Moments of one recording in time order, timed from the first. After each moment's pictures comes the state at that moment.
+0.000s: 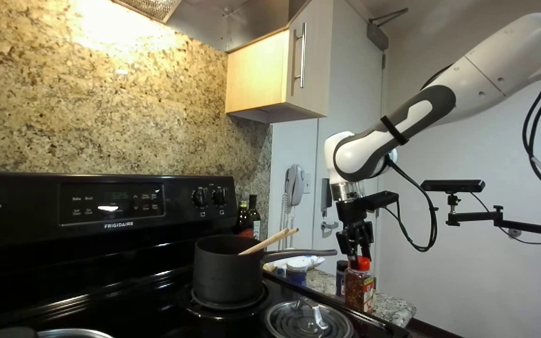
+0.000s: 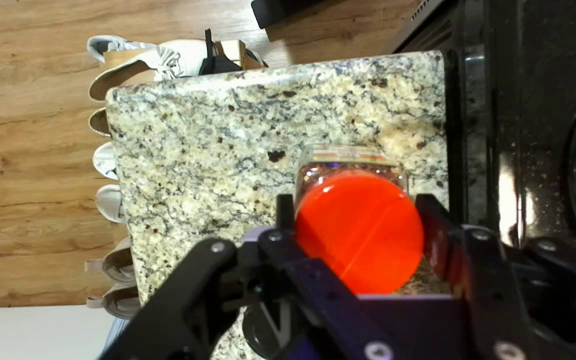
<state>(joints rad) -0.18 0.00 -0.23 -2.16 -0.15 1.98 0.06</state>
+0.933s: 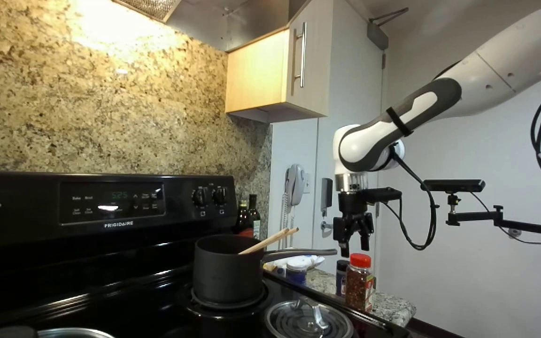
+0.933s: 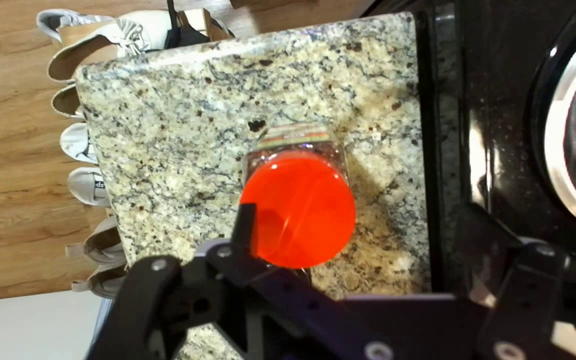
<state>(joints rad) -0.20 -0.05 -0.25 -2.17 -0.06 2.04 0.03</state>
